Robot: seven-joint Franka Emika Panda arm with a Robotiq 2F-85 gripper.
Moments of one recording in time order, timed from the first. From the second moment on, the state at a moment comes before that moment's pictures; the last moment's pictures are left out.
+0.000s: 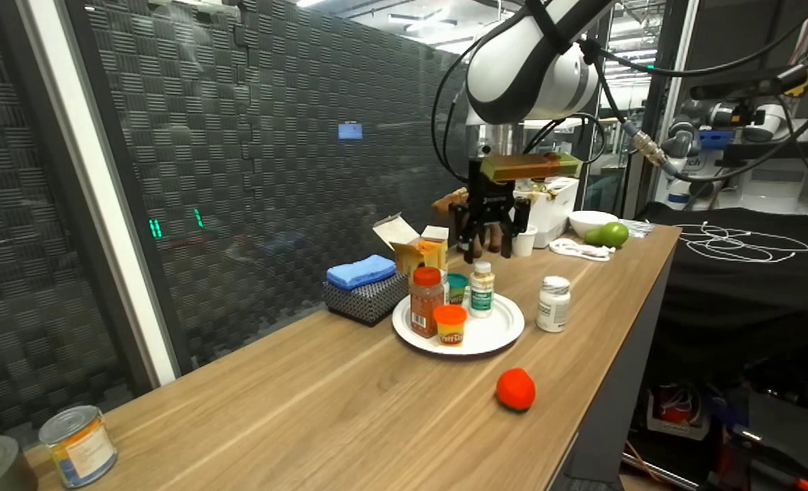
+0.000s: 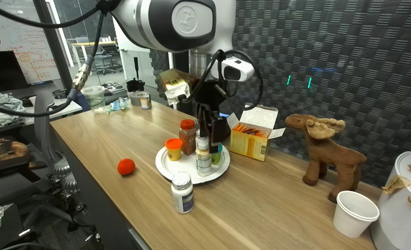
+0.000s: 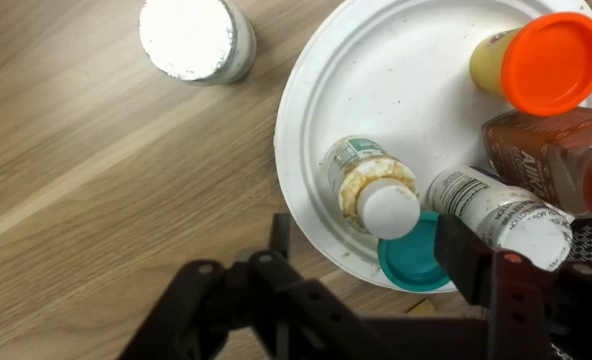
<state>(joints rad) -0.05 0.28 -0.10 -1.99 0.03 2.26 0.33</state>
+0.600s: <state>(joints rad) -0.07 0.17 -0.13 -2.09 0.03 2.36 0.33</state>
